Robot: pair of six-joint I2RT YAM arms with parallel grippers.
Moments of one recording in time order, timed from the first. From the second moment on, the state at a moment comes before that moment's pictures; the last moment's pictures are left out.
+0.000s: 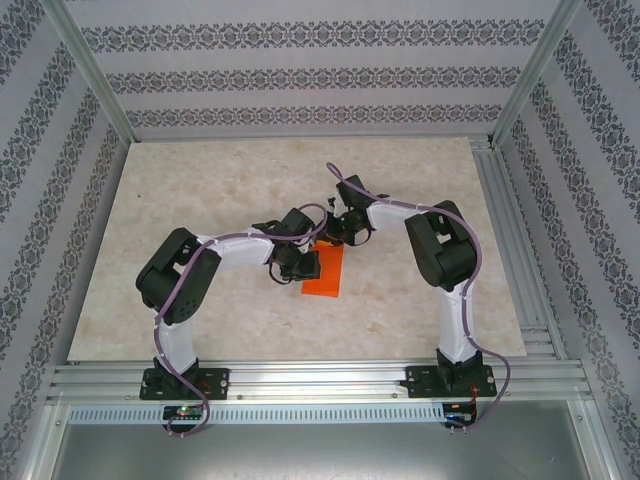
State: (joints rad) left arm -0.66 1.89 1.10 -0.41 0.39 -0.67; right arm 0.47 2.13 1.36 -0.34 -0.57 0.63
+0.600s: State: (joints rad) left arm -0.65 1.89 1.06 -0.29 0.42 -0.73; right arm 0.37 1.65 1.07 -0.35 -0.55 0.59
